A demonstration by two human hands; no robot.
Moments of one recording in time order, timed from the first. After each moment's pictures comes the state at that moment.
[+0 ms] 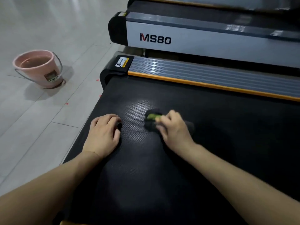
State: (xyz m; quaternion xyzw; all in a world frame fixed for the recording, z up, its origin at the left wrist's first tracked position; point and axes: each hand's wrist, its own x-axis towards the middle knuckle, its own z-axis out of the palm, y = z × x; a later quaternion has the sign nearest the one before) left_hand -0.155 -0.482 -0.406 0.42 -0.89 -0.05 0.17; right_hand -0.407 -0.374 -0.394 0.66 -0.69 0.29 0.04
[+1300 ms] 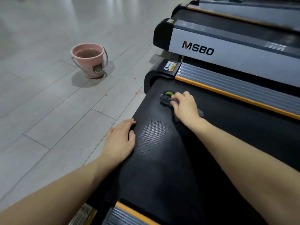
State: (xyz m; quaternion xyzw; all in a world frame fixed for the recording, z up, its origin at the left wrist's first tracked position) left_hand -0.055 -0.474 -0.414 0.54 -0.78 -0.23 0.22; right_hand -0.330 -0.523 -0.381 0.67 -0.70 0.25 0.05
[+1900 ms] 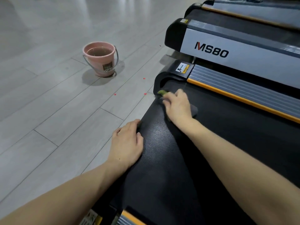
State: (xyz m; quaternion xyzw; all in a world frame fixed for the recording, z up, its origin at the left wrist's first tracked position) left_hand -0.058 -0.474 -0.417 0.59 -0.76 -0.18 0.22; right_hand -0.270 -0.557 -0.382 0.67 -0.69 0.27 0.04
